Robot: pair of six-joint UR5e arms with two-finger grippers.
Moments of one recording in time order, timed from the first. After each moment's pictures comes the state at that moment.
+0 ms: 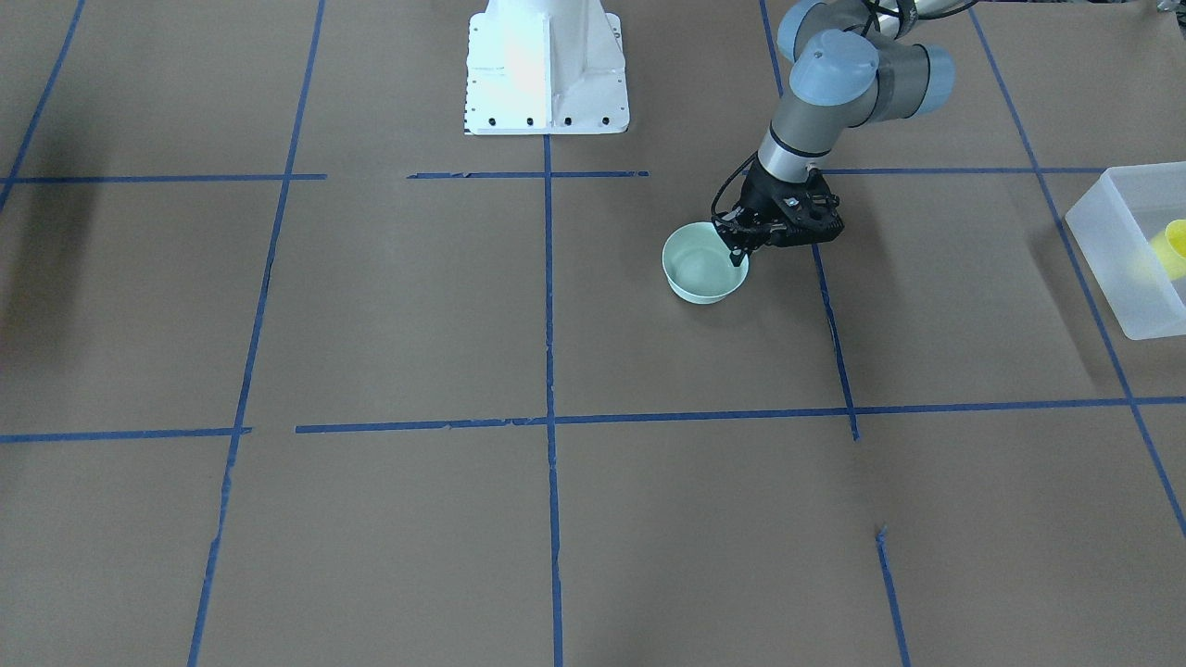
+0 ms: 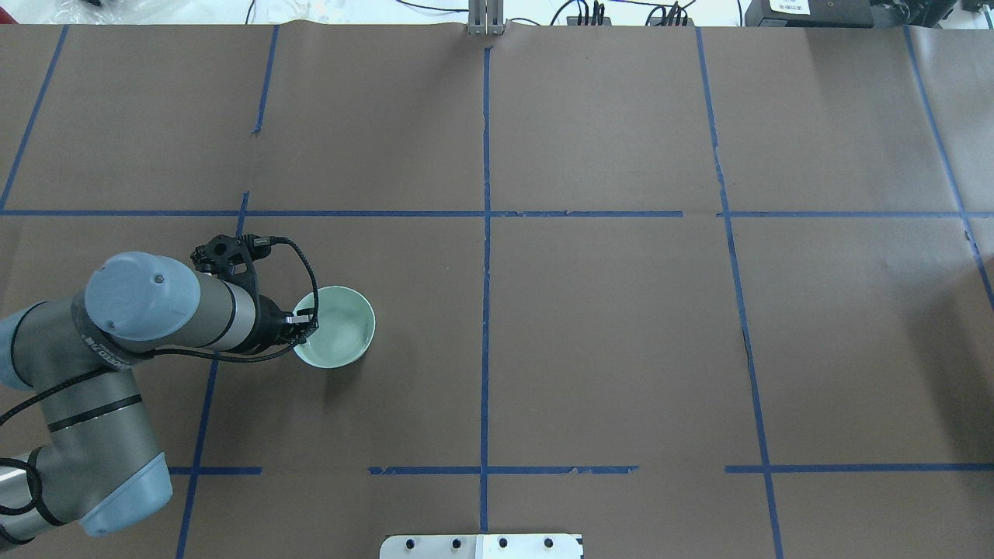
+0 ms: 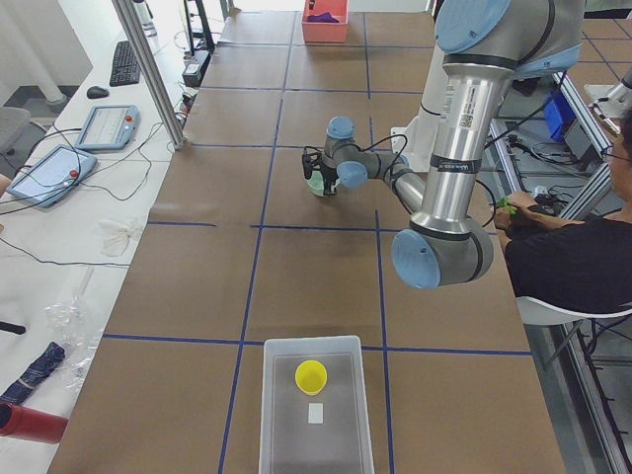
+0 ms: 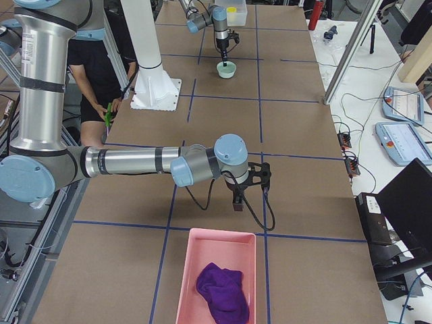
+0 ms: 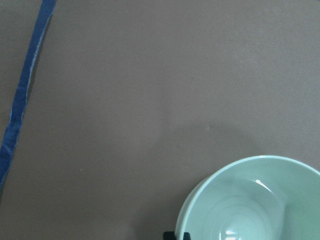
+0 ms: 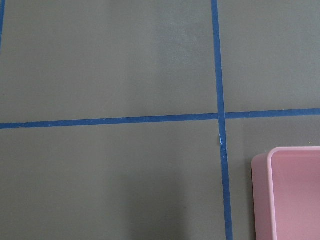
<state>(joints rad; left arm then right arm) -0.51 -1.78 -1.88 -1.95 -1.82 -1.45 1.50 -1.72 1.78 -1.30 2.40 0.34</state>
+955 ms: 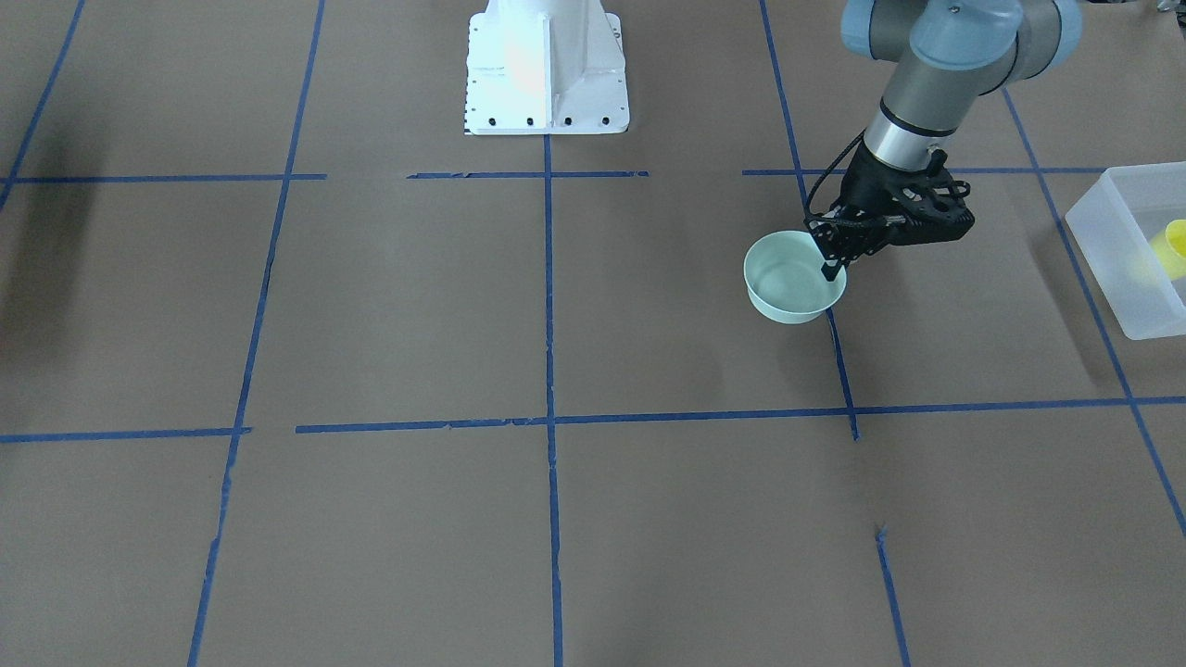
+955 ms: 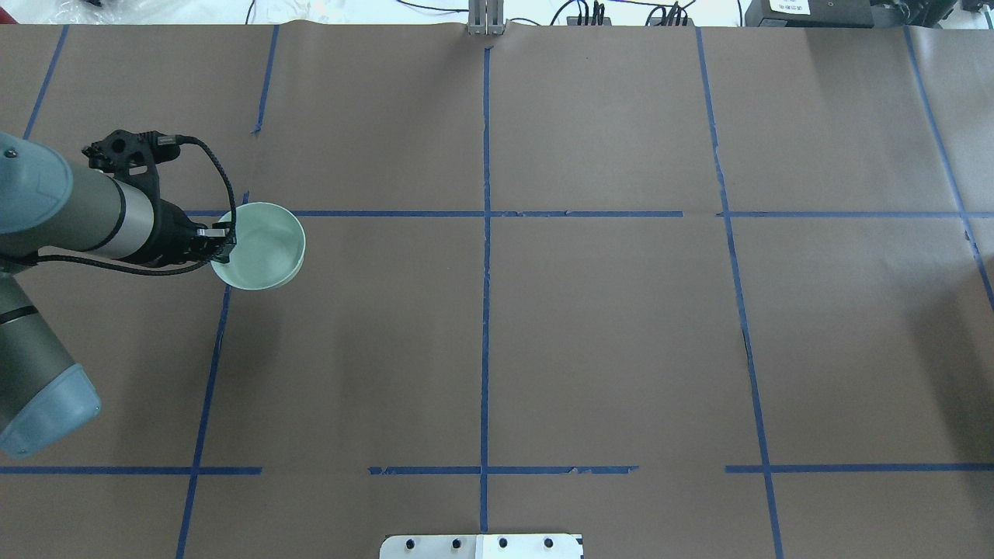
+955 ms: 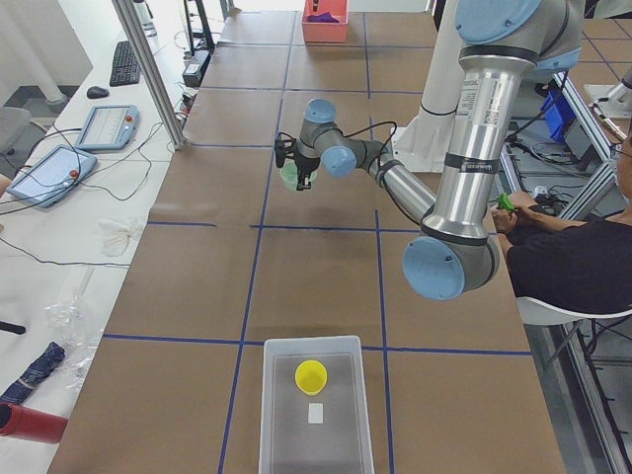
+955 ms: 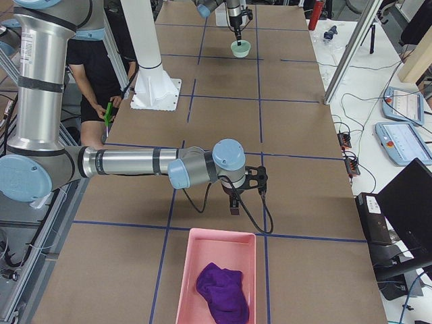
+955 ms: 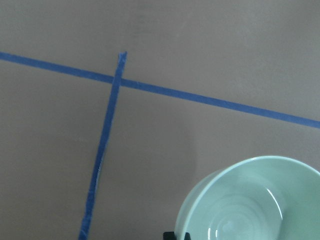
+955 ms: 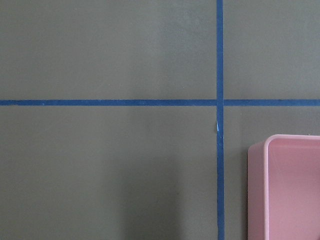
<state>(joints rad) -0.77 -1.73 -1.99 -1.82 -1.92 -1.18 1.51 -1.72 1.78 -1.37 2.43 0.24</state>
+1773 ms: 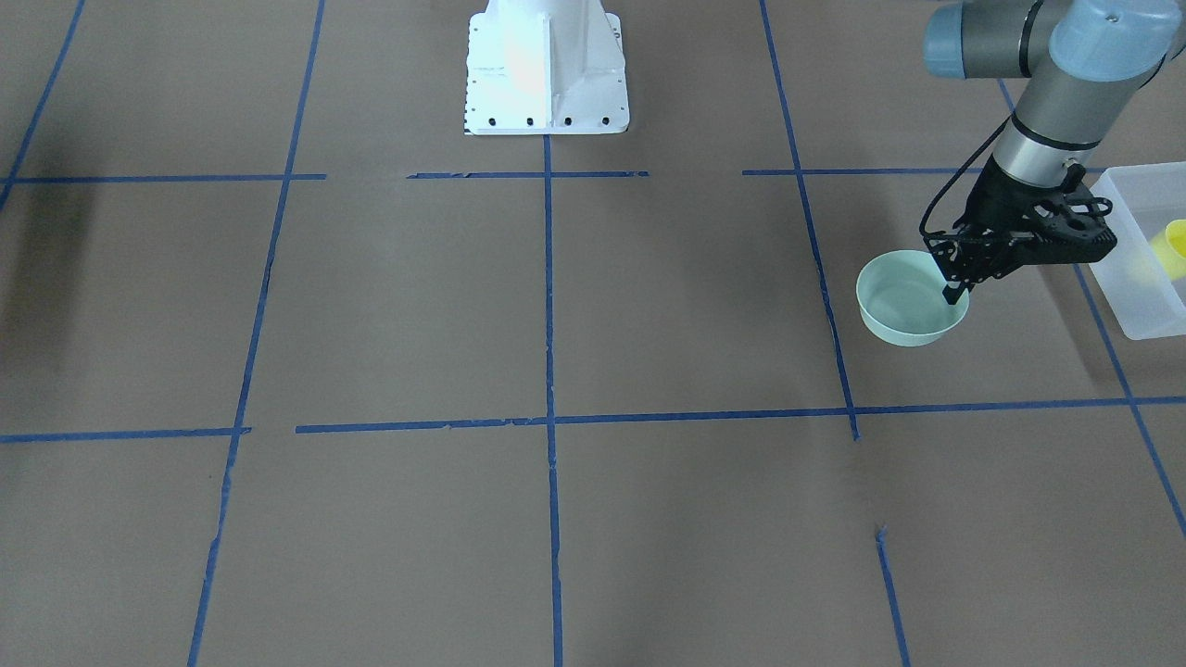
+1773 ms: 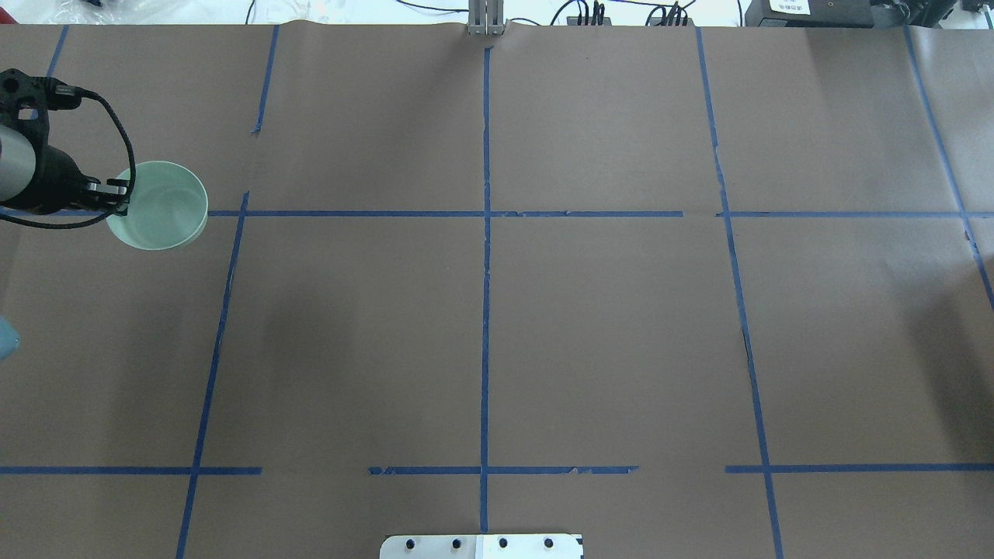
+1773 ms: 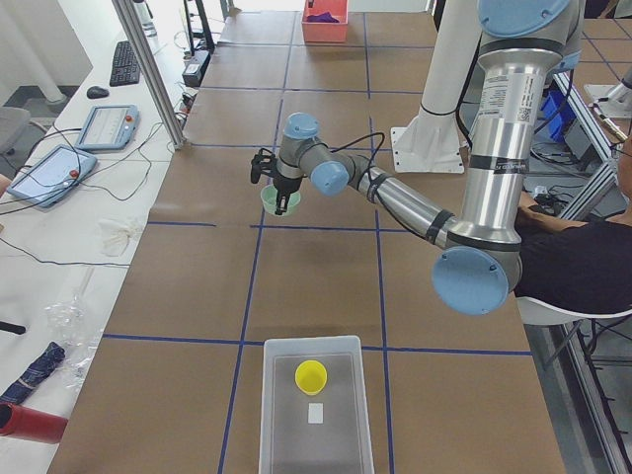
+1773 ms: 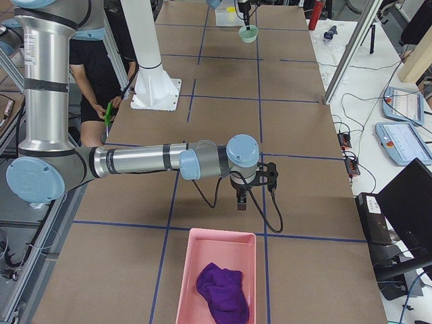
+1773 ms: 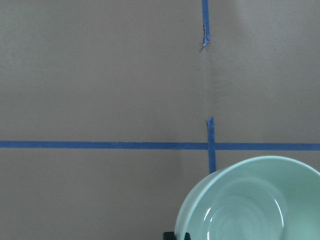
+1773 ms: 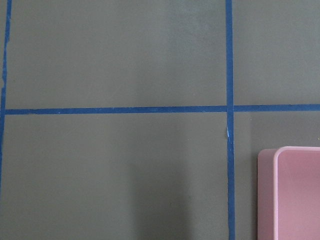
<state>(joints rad) -0.98 -1.67 -1.94 -1.81 -1.97 -0.84 1.54 -1.64 1.76 -1.50 2.46 0.17</state>
